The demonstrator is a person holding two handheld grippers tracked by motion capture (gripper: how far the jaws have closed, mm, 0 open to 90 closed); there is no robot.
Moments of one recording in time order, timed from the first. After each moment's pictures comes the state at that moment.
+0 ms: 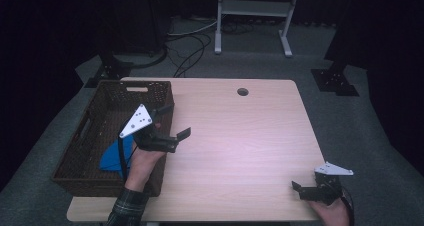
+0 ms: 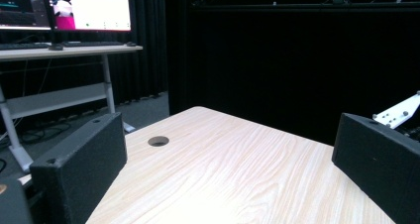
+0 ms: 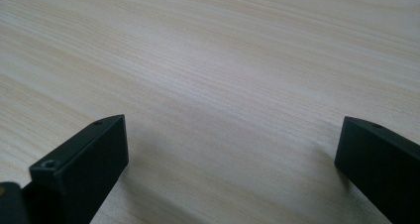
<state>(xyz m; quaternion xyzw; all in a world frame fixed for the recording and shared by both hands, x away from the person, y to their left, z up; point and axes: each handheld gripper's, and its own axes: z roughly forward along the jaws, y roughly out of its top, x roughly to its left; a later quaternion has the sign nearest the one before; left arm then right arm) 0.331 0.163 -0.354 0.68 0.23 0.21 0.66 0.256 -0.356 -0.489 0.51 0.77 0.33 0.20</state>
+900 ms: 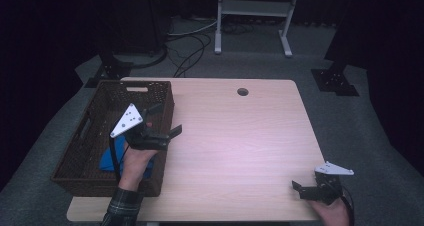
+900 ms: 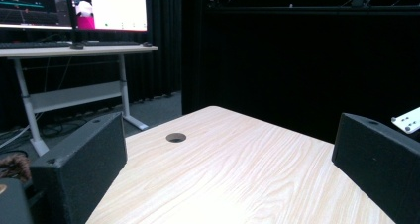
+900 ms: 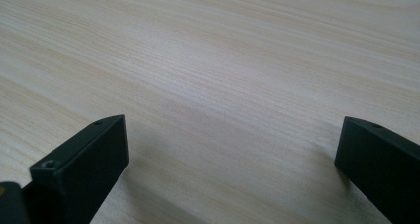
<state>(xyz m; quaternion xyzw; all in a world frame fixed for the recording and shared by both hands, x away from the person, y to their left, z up) 0.332 0.182 -0.355 0.67 0.25 0.23 0.66 0.257 -0.357 -0.489 0.51 0.77 0.34 0.20</state>
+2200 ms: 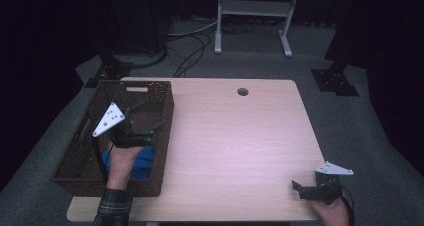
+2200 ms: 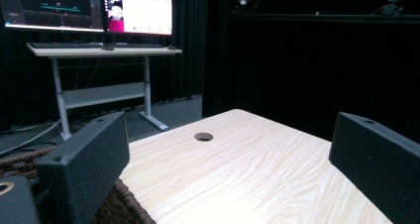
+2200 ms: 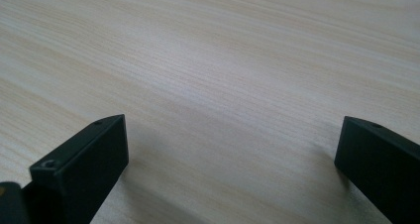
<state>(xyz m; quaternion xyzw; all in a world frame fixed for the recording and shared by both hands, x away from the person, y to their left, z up) 0.332 0.220 -0.354 0.65 0.29 0.25 0.65 0.257 -0.356 -0.489 0.51 0.77 0.33 0.20</state>
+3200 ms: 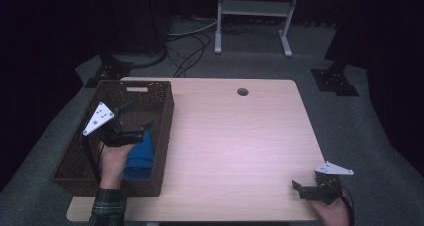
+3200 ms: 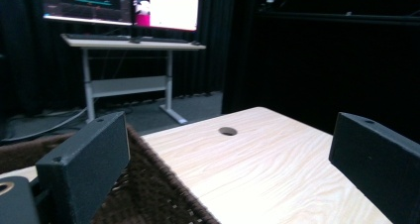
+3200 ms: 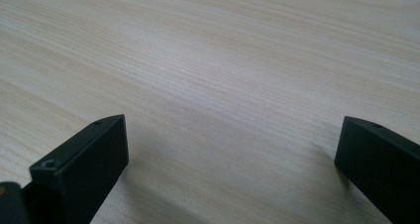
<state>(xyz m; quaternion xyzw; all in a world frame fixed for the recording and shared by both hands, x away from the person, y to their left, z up) 0.334 0.243 -0.356 0.64 0.33 0.27 0.64 0.257 -0.357 -0.489 0.51 0.77 0.33 0.20</state>
